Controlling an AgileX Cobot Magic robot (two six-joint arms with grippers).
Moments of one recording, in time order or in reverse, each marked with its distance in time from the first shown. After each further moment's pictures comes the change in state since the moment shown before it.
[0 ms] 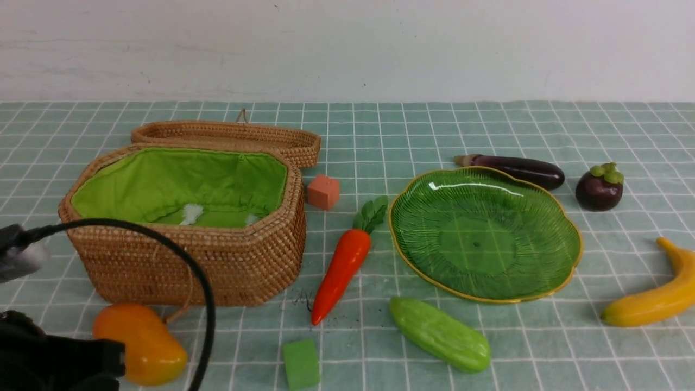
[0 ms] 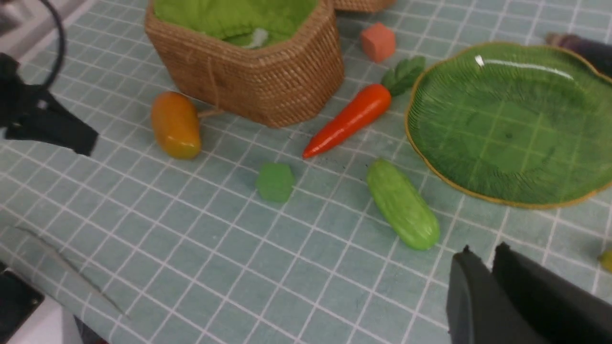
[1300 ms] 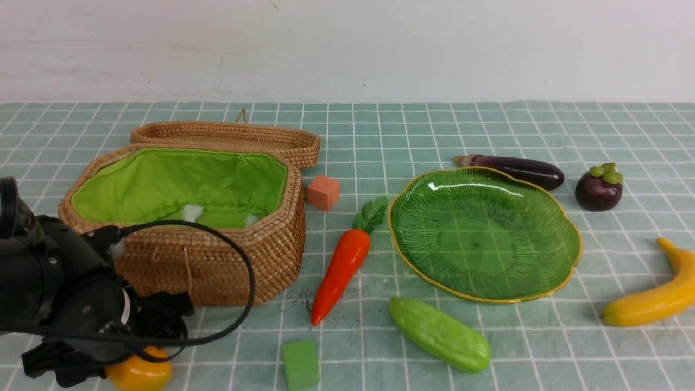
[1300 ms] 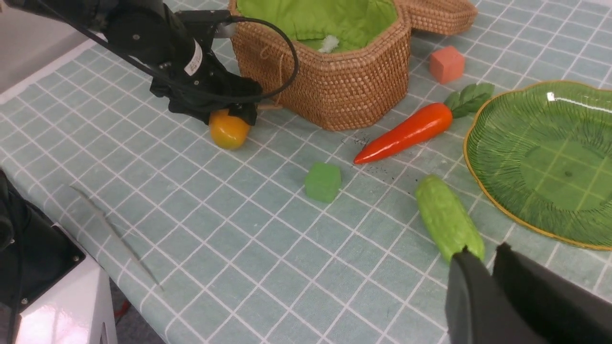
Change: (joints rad) right arm 0.019 -0.029 0.036 0.086 0.001 -0.125; left arm -0.100 0.591 -0.035 0.712 -0.352 -0.906
